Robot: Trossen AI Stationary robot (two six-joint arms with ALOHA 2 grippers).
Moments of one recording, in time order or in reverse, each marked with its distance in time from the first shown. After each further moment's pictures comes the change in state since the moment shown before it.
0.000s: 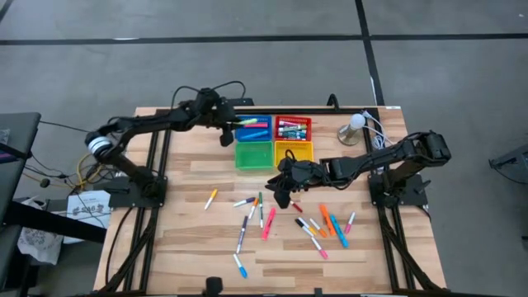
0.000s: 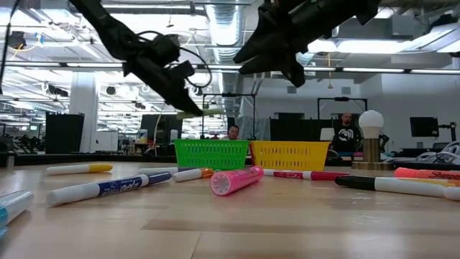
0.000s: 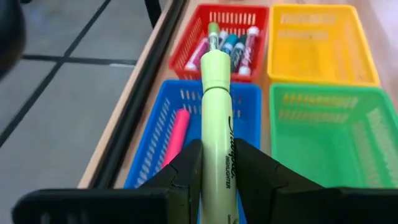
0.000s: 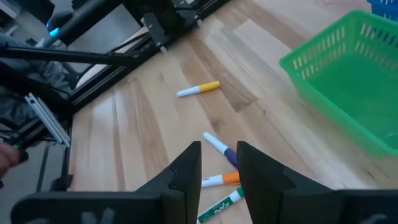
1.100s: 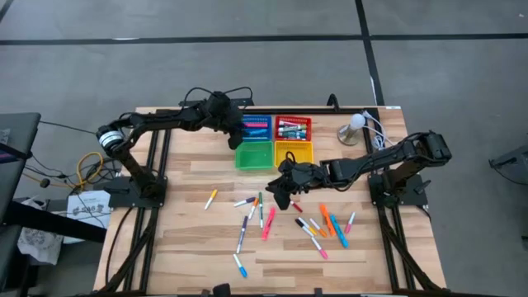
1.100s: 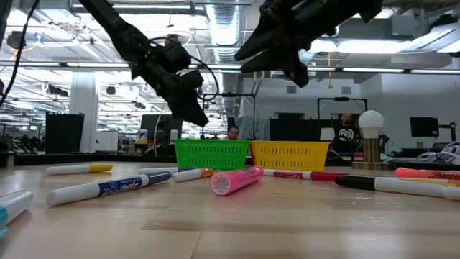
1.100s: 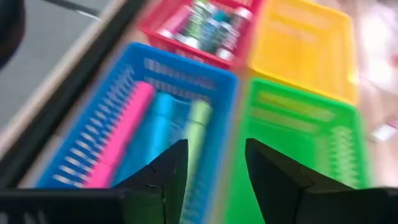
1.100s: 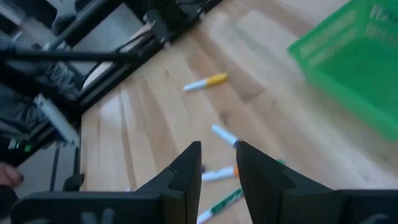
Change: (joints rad) left arm -0.074 0.081 0.065 -0.111 0.005 -0.251; right arm 0.035 0.000 0.000 -0.008 -0.001 0.060
